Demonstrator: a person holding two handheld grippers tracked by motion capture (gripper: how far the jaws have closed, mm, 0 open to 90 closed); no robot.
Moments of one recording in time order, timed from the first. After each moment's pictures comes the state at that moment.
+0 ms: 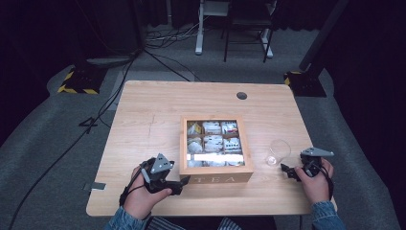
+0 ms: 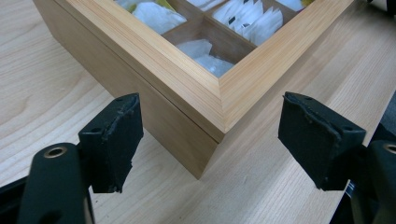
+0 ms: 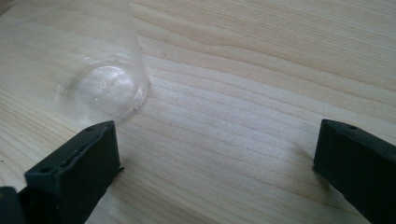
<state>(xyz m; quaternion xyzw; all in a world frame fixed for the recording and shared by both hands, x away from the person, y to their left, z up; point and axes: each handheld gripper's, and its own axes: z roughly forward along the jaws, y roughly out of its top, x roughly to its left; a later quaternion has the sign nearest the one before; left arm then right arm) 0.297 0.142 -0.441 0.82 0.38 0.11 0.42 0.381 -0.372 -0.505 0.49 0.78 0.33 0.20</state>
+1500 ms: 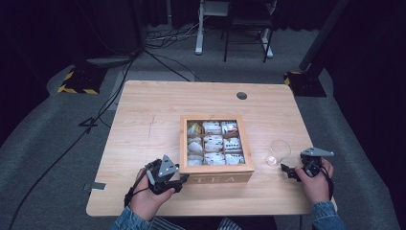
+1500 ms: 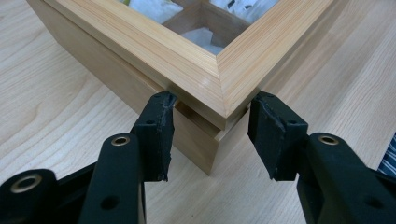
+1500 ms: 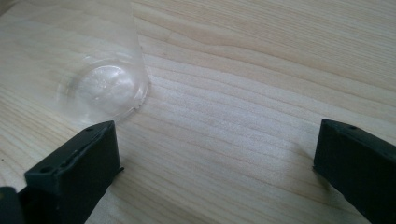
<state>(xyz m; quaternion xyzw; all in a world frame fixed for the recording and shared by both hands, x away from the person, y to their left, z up) 0.296 0.134 -0.439 0.84 0.35 0.15 0.39 0.381 -0.372 -0.505 0.49 0.78 0.33 0.20</state>
